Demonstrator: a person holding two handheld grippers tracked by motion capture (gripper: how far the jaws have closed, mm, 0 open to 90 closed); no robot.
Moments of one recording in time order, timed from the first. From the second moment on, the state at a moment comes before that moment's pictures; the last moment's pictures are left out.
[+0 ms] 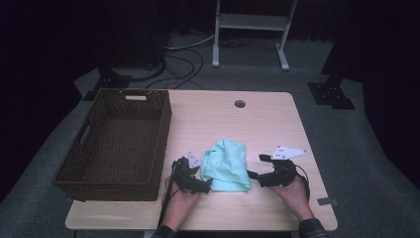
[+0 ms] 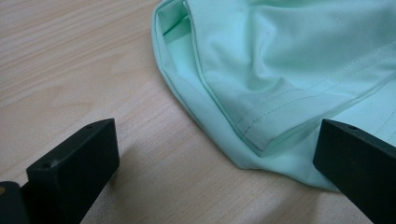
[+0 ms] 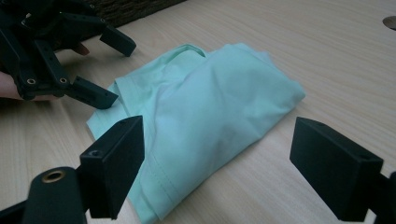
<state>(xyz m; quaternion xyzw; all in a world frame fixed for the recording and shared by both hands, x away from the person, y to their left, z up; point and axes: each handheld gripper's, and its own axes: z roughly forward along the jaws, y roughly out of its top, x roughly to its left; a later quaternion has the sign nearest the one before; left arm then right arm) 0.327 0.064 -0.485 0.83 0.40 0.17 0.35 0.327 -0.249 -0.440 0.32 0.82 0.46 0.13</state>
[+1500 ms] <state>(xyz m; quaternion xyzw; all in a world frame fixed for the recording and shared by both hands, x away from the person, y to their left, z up) 0.327 0.064 -0.485 0.83 0.40 0.17 0.35 0.341 -0.214 -0.433 0.29 0.83 0.47 0.10</state>
